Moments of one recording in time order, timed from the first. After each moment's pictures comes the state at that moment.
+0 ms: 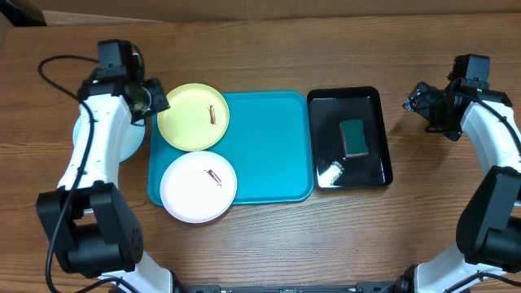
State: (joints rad) left arm 0.13 1.81 1.46 -0.77 0.03 -0.26; right arm -0.23 1.82 1.30 -0.64 -0.05 0.41
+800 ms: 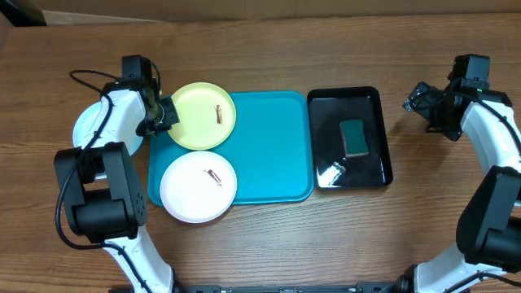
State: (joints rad) left arm 0.12 2.02 1.44 -0.76 0.03 -0.23; right arm -0.23 1.82 1.30 -0.64 -0.04 0.41
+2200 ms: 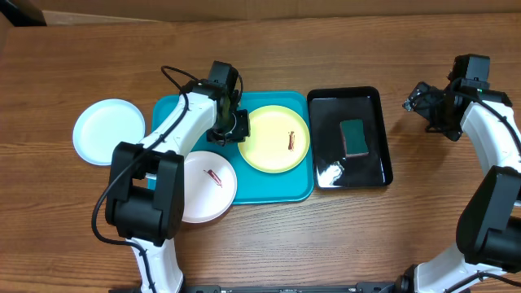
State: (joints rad) left arm -0.28 2.02 1.44 -0.84 0.19 -0.37; right arm -0.23 1.82 1.30 -0.64 -0.05 0.41
